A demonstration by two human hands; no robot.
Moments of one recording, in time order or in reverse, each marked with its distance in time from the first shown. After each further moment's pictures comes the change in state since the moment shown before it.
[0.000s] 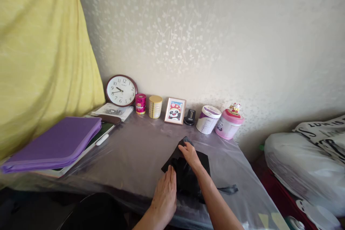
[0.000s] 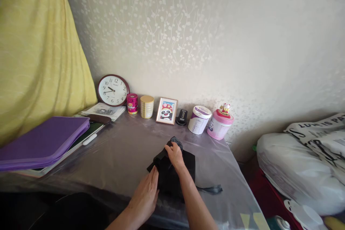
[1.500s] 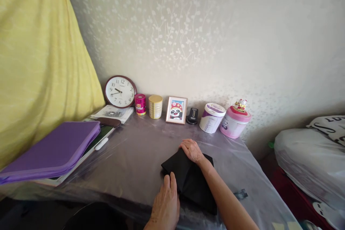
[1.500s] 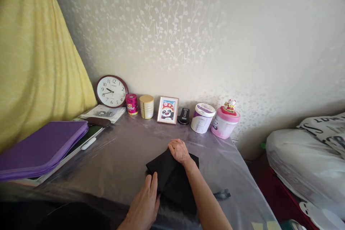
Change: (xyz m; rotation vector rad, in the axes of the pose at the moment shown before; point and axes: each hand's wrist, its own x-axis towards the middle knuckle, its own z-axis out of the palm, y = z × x) left_hand 0.000 0.004 0.003 0.094 -0.043 -0.159; right_hand 0.044 0.019 -0.022 -0.645 -0.220 -0.621
